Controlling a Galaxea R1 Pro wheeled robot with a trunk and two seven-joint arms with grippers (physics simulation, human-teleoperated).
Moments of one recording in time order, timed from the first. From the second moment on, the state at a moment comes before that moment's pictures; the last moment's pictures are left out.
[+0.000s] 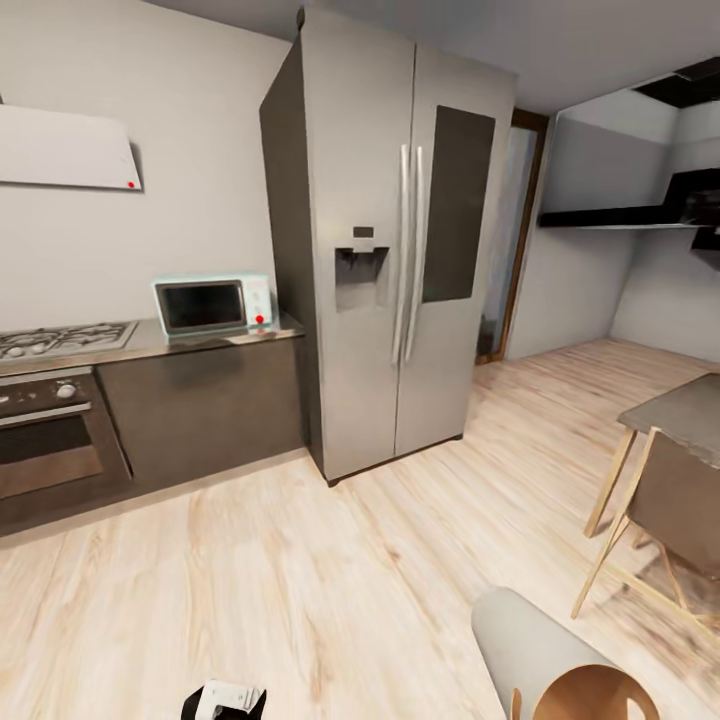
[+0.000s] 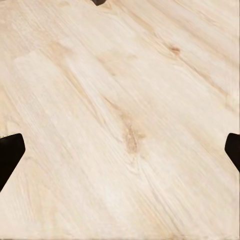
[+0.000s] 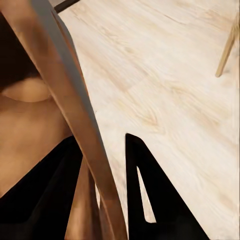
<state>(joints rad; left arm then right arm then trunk) -0.06 0.02 -0.01 -0.81 -0.05 -0.12 -0.14 -0.21 -0.33 -0.80 -0.26 0.17 -0.37 0.70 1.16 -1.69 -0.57</state>
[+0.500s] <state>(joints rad) -0.06 0.02 -0.01 -0.81 -0.05 -0.12 -0.14 -0.21 -0.33 -0.80 -0.26 0.17 -0.37 0.70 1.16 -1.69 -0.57</state>
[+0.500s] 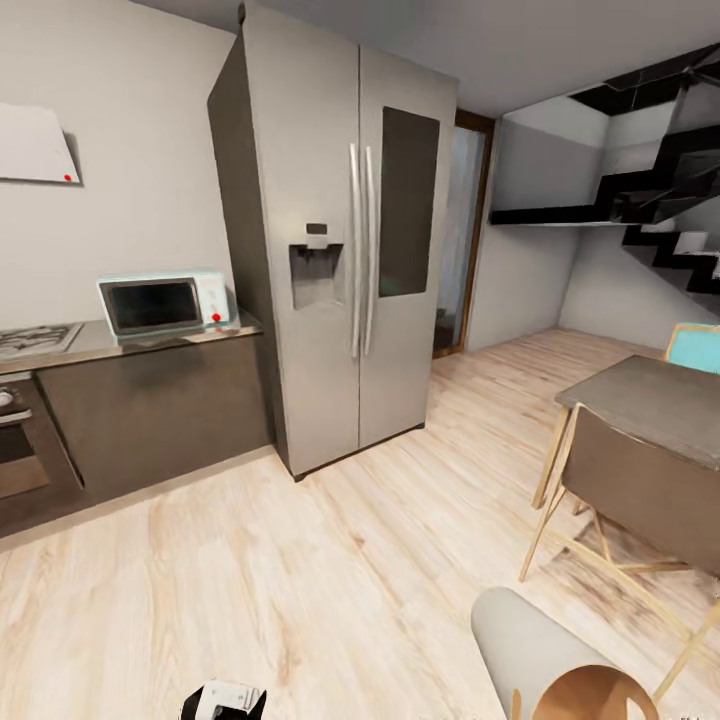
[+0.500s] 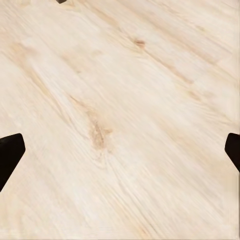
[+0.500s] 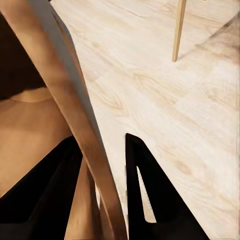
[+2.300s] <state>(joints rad) -0.06 0.02 -0.05 -0.81 -0.05 -0.14 -0.14 -0.21 -0.33 -0.80 -0.26 0.17 -0.36 0.70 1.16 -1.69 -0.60</state>
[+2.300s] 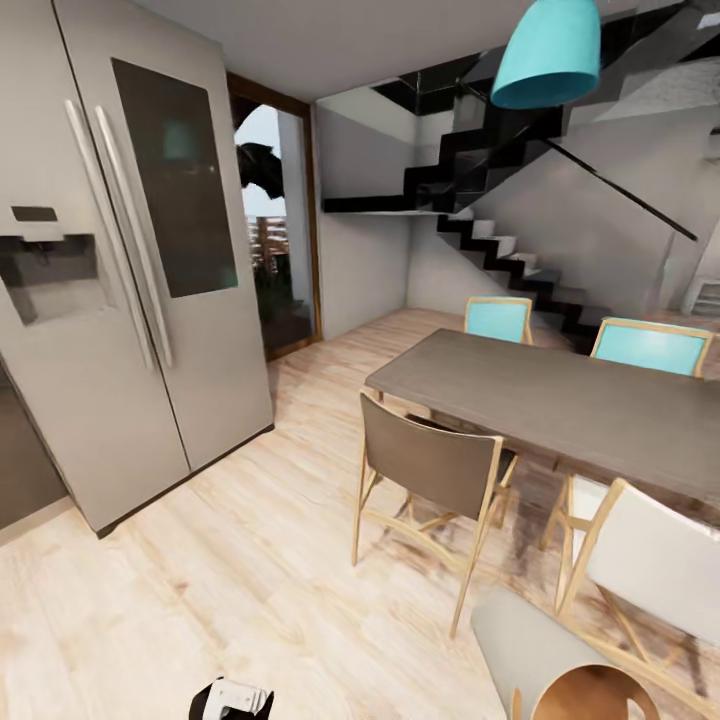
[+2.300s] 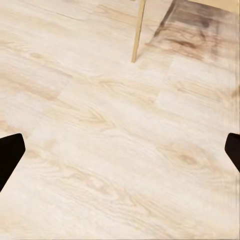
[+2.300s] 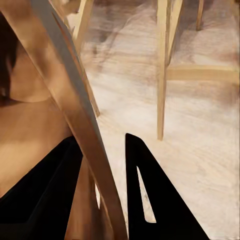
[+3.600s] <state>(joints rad) -0.06 0.02 -0.05 -0.77 -0.05 -0.14 -0.14 -0.21 -0.33 -0.80 -0.26 0.17 -0.36 0.68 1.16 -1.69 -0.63</state>
